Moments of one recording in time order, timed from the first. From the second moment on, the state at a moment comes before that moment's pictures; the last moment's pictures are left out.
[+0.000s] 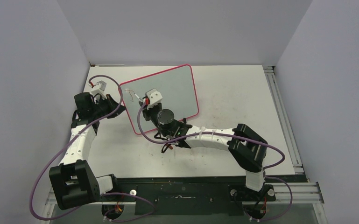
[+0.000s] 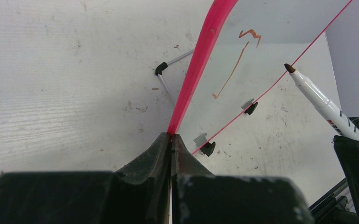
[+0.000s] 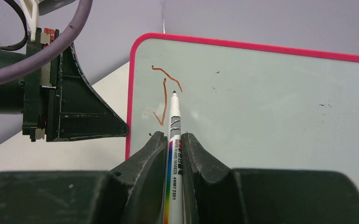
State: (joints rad) left arm 0.21 1.23 0.80 -0.15 0.65 -0.28; right arm 1.10 1.88 1.27 0.68 0.44 -0.01
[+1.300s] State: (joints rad) left arm 0.21 1.23 0.80 -0.15 0.65 -0.28; right arm 1.07 1.91 1.28 0.66 0.43 0.02
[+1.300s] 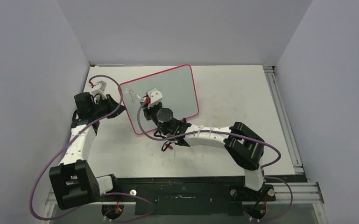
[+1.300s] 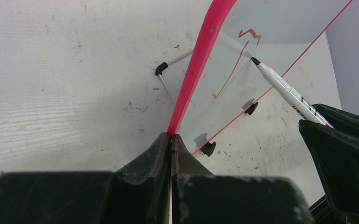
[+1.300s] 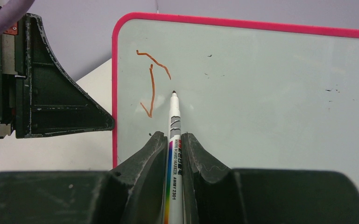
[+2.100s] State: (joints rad) left arm 0.21 1.23 0.80 -0.15 0.65 -0.28; right arm 1.07 1.91 1.27 0.65 0.40 0.02
